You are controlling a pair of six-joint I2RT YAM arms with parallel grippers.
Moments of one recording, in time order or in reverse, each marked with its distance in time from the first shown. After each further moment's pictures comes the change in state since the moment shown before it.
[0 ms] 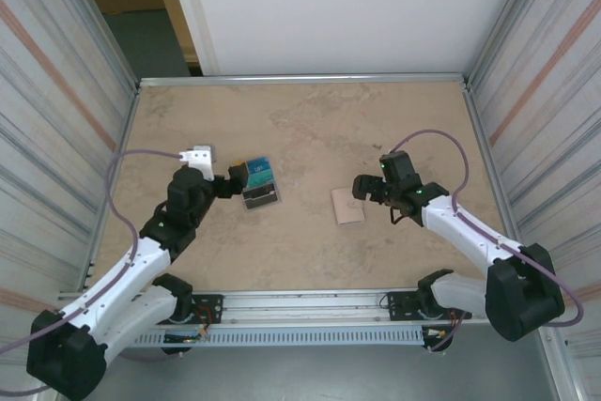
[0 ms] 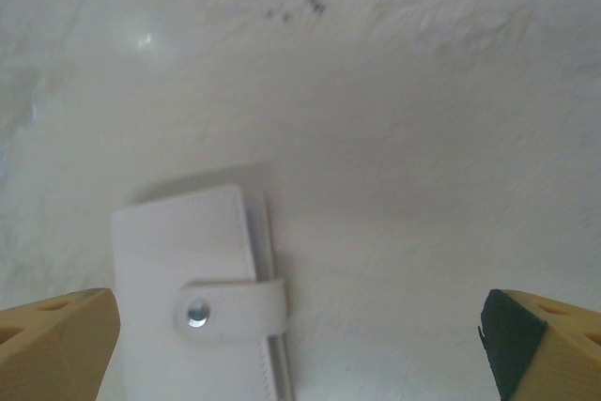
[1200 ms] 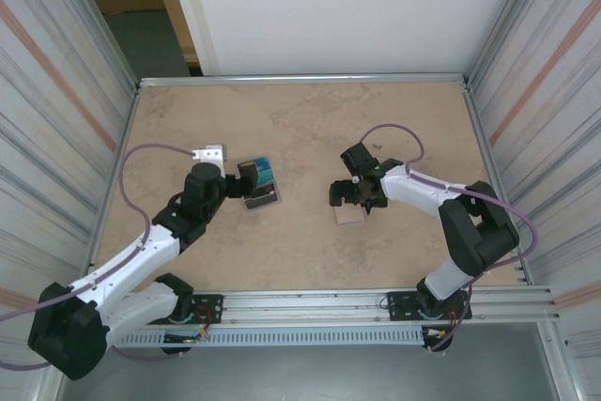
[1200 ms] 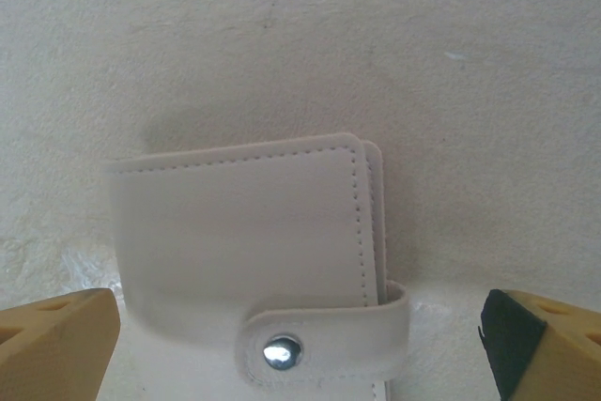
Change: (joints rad) left arm -0.053 0.145 0.054 -0.026 -0.040 -0.098; right arm 0.124 0.411 0.253 -0.143 -0.038 0.014
